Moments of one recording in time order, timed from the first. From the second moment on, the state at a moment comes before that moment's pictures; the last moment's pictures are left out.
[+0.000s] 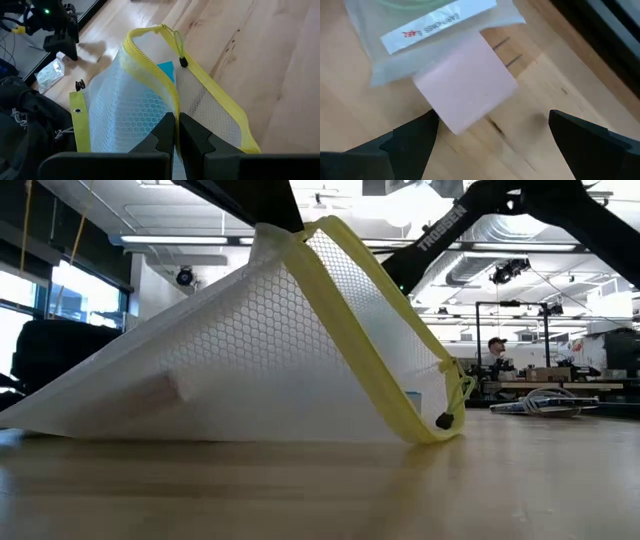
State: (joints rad) left arm -0.69 2.19 1.83 -1.10 -1.00 -1.02; right arm -0.56 2.17 1.55 -0.62 0.10 0.14
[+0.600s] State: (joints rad) left arm -0.69 2.19 1.83 -1.10 -1.00 -1.02; right arm -0.51 2.17 1.72 -0.83 0.13 -0.06
